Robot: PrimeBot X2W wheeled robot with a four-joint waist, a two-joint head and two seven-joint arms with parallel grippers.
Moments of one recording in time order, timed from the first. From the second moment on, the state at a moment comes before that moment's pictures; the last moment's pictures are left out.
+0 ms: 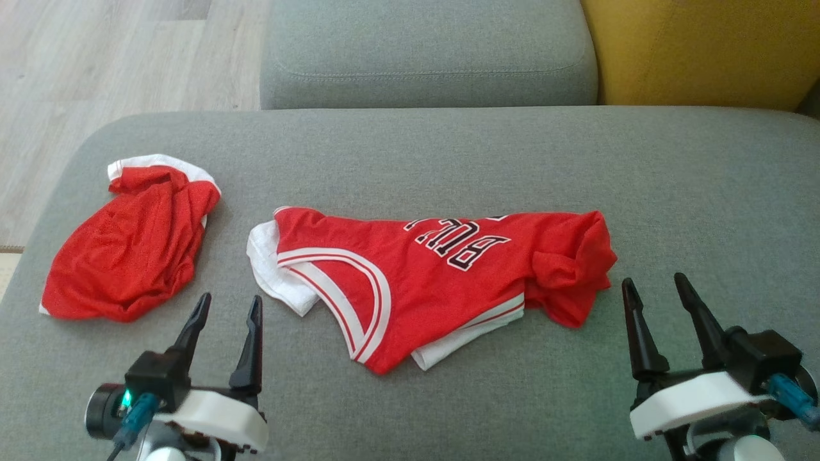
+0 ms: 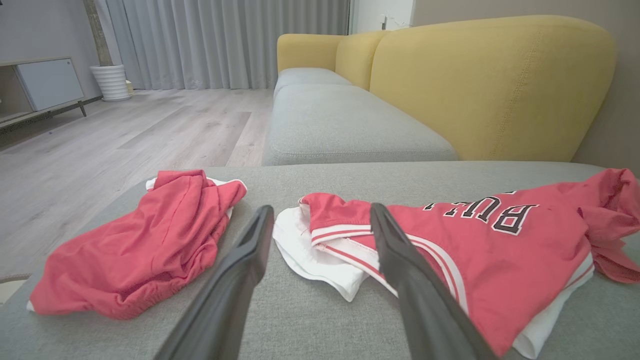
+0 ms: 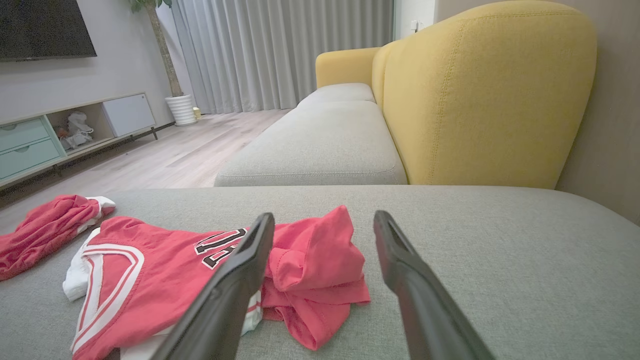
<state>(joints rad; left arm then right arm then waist) 0.04 0.22 -0.28 0.15 -0.26 0.08 -0.25 0.12 -0.05 0.02 -0.02 0.13 0.12 -0.02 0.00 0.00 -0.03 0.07</state>
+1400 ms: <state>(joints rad) -0.14 0.14 -0.31 0.11 -0.20 0.03 -0.25 -0.17 -0.05 0.54 0.35 0.08 0.12 0.12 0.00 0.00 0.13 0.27</state>
